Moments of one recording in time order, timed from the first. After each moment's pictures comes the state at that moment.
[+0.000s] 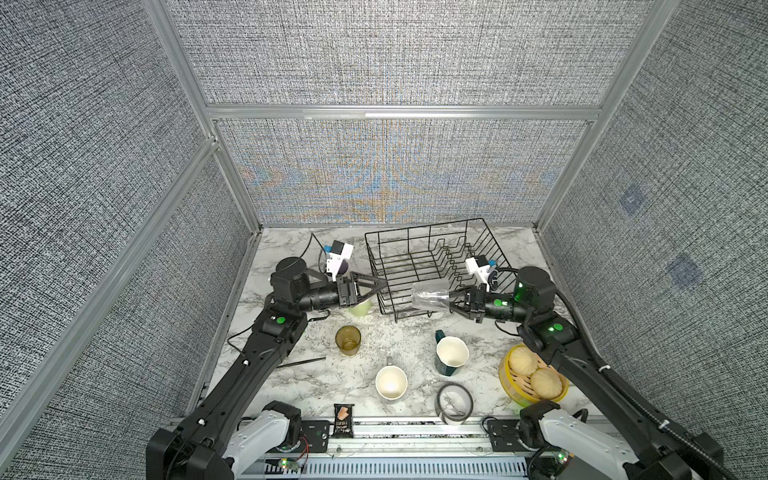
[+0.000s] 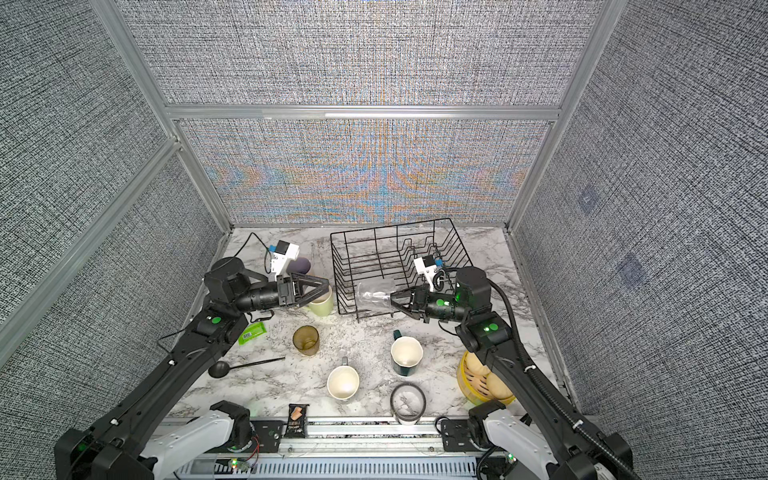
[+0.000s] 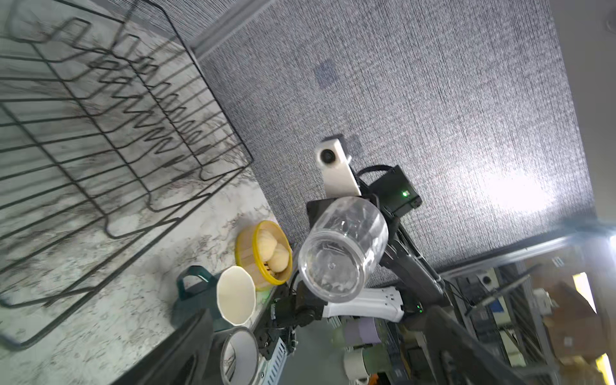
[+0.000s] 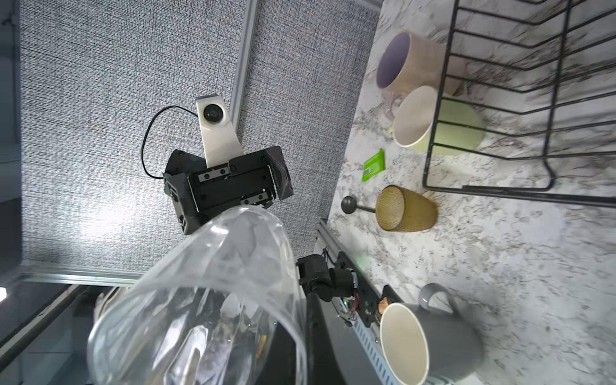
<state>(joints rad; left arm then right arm) -0.39 1.06 0.83 0.13 1.05 -0.98 0.40 0.99 0.77 0.04 -0.92 1.13</state>
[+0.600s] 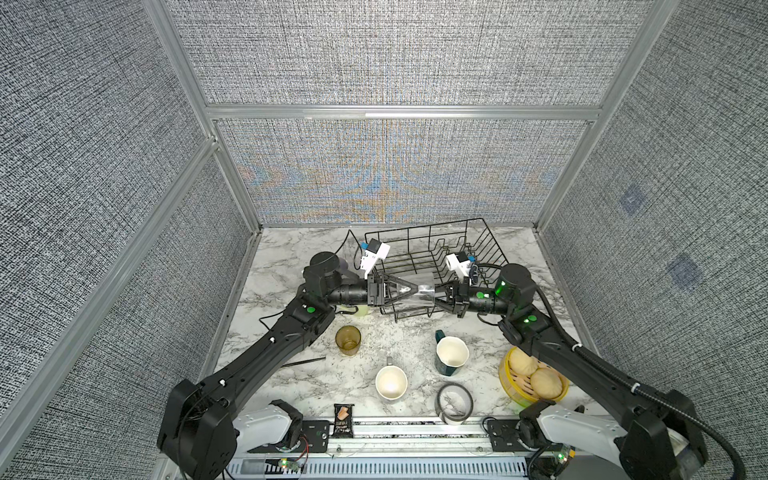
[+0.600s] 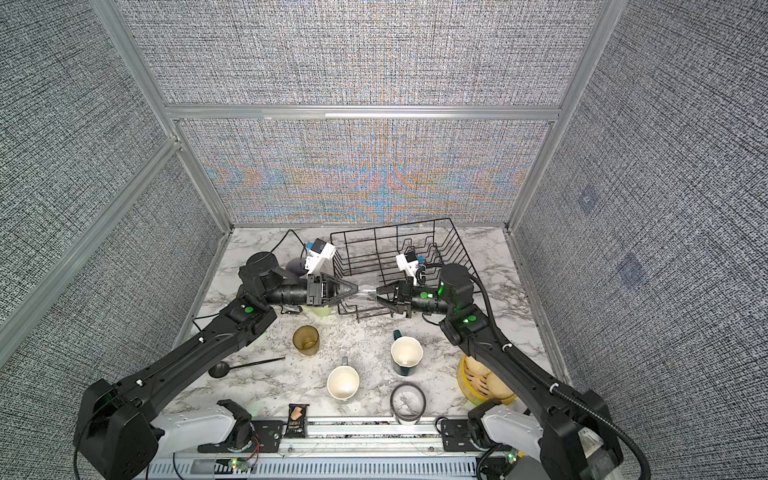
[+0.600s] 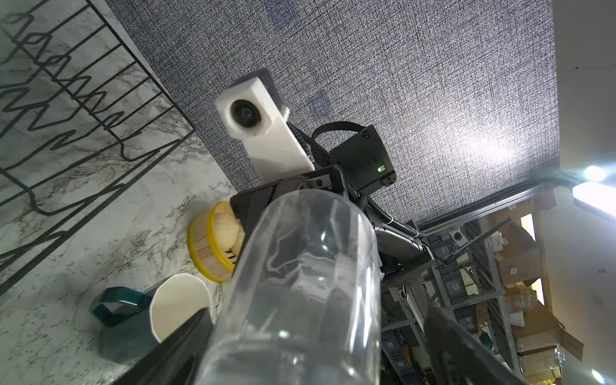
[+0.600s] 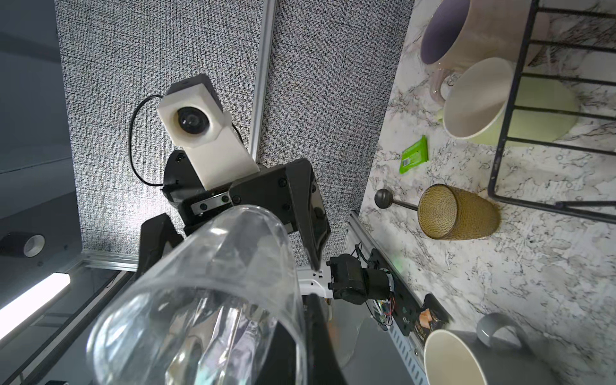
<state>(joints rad) -0.58 1.23 0.90 0.30 1.04 -1.04 0.48 1.15 0.76 0.35 -0.93 1.32</state>
